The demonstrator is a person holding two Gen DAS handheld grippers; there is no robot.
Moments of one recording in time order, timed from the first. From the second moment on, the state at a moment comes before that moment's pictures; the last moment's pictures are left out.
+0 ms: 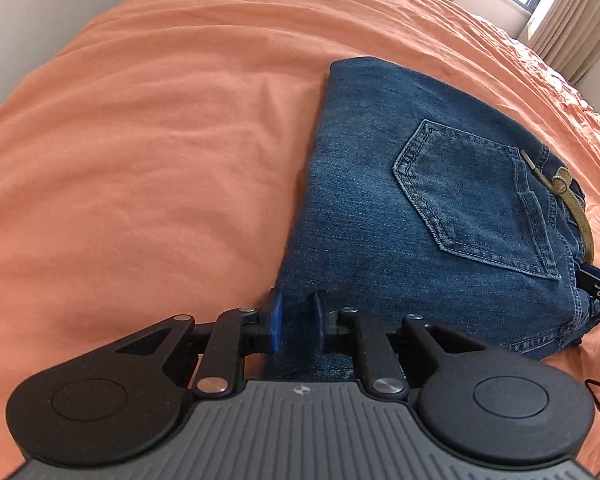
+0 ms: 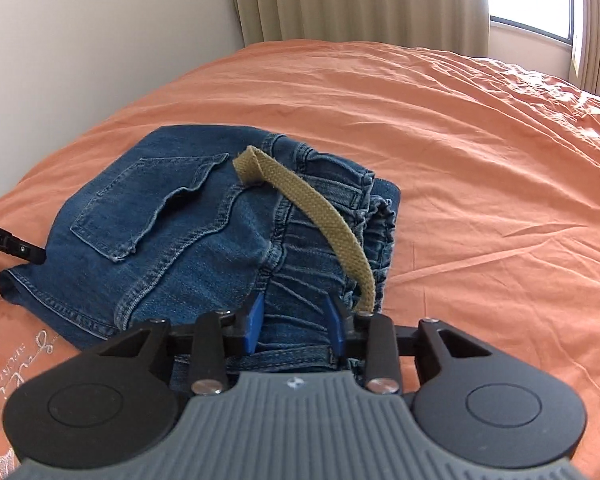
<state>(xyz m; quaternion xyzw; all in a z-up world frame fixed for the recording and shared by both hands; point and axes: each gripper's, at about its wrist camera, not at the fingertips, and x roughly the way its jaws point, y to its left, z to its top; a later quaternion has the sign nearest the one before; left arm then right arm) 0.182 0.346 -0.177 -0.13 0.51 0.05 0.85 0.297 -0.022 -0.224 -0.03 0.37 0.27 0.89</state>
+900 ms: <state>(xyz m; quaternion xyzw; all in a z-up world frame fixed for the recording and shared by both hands) 0.041 0.204 0.078 0.05 0.30 0.05 0.95 0.151 -0.048 -0.040 -0.01 0.20 0.27 0.94</state>
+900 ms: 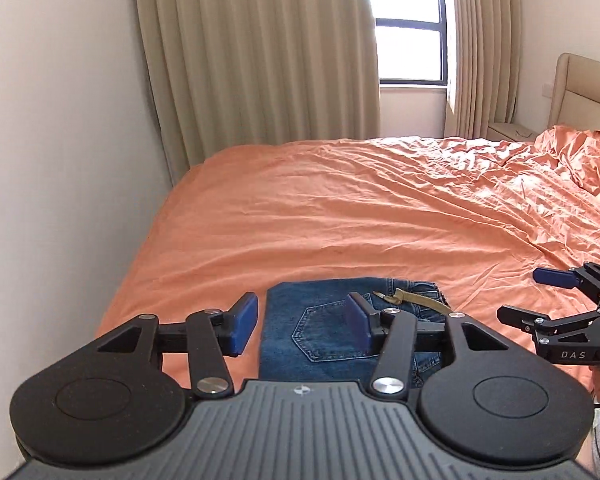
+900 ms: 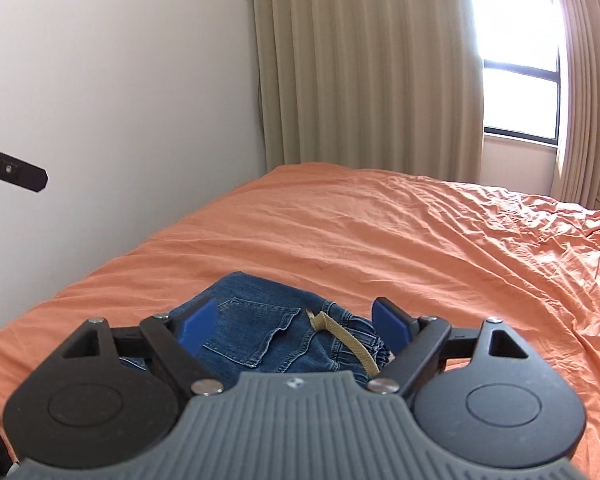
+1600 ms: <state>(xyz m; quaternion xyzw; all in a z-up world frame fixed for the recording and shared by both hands) -0.020 0.126 -0.062 -0.01 0.26 0.16 0.95 0.060 -0.070 -0.119 -0.01 0.22 0.17 0.96</state>
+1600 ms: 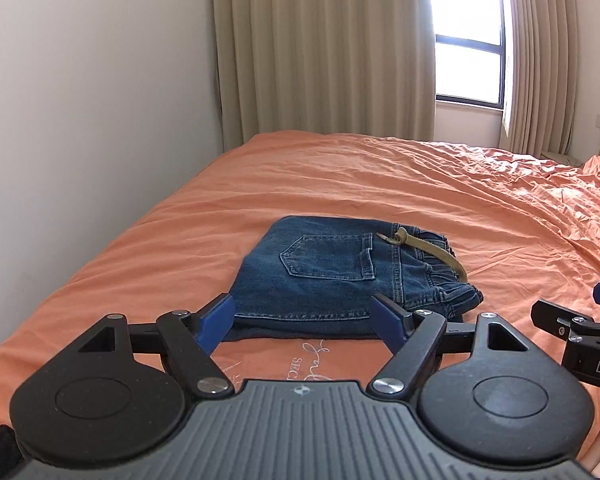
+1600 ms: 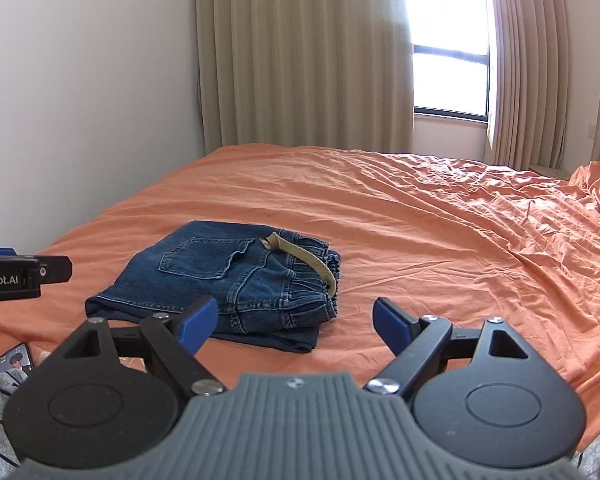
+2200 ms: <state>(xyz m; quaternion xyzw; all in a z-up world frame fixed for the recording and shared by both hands) -0.030 0.114 -0.070 0.00 0.28 0.15 0.95 0.053 -0.067 -0.127 0.00 0.23 0.18 0.96</state>
